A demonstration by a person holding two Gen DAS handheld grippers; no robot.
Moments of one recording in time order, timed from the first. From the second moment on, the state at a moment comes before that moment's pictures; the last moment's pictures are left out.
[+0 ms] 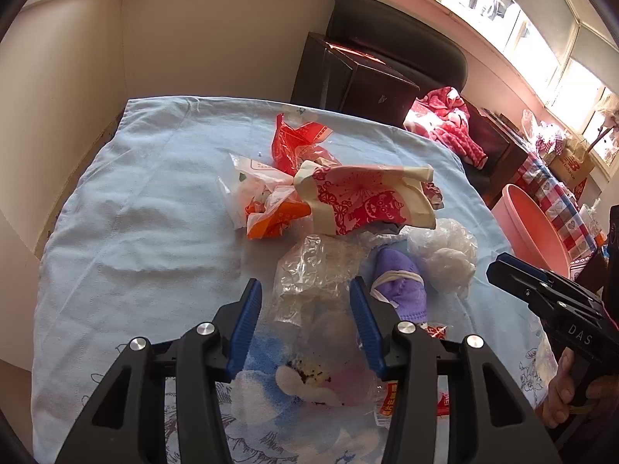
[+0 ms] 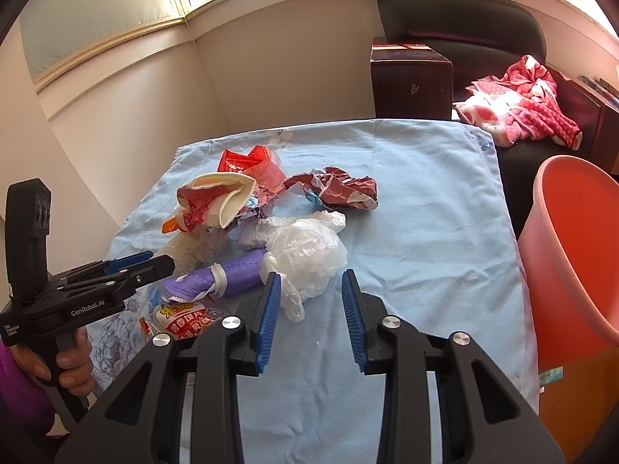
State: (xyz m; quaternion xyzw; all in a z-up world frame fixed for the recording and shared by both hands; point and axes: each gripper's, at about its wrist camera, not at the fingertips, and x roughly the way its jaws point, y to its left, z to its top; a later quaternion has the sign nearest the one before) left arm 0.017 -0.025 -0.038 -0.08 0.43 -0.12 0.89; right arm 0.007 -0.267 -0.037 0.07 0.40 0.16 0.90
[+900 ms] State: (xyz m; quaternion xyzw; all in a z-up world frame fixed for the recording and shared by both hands) left arm -0.032 0.012 -0.021 -0.07 0.40 -0.15 0.90; right arm 0.029 -0.252 -0.054 0.12 0.45 0.15 0.87
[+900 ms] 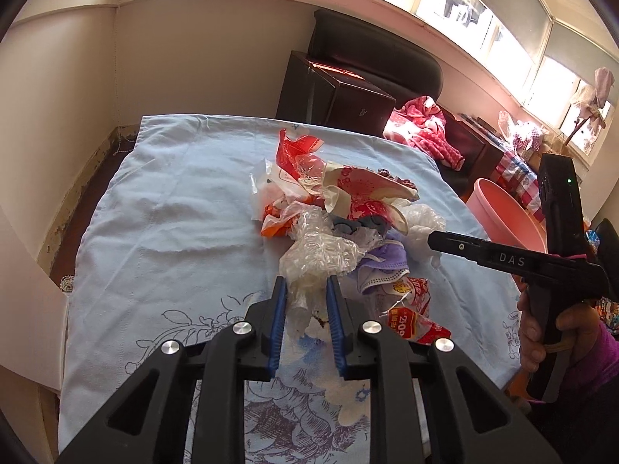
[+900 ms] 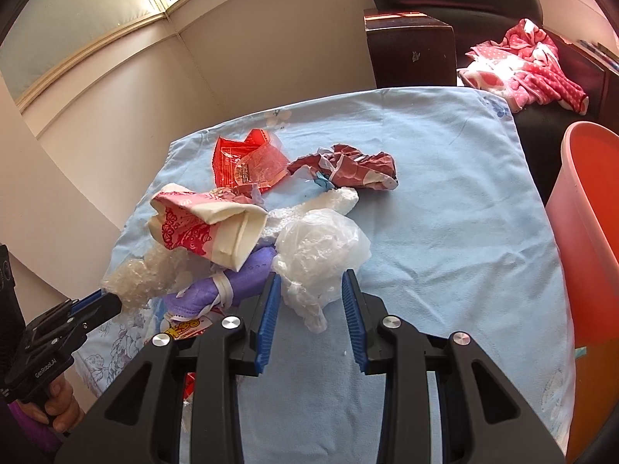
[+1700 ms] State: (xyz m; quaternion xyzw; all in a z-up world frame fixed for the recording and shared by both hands) left arm -0.063 0.037 0.002 -0.09 0.36 -0.14 0.92; right arm 0.026 -0.241 -0.059 0.08 0.43 0.14 0.89
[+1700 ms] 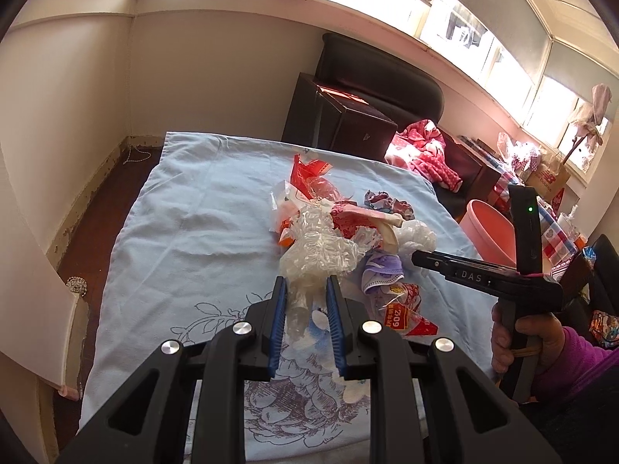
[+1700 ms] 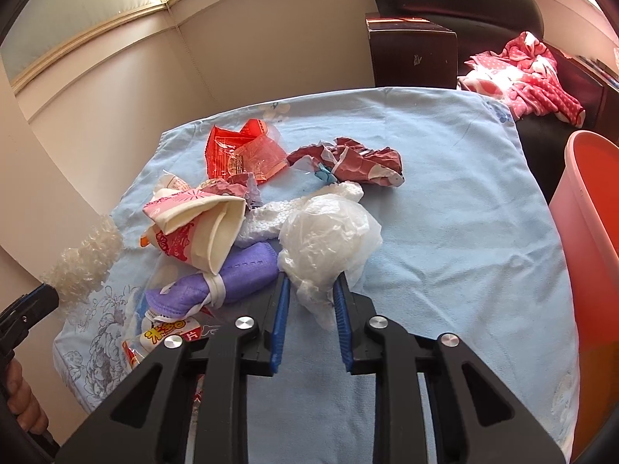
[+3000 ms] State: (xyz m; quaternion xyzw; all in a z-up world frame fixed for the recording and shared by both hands) left arm -0.015 -0.120 0.035 -0.07 0.32 -0.28 0.90; right arm -0.010 -0.332 -0.009 0.08 0.33 0.06 0.94
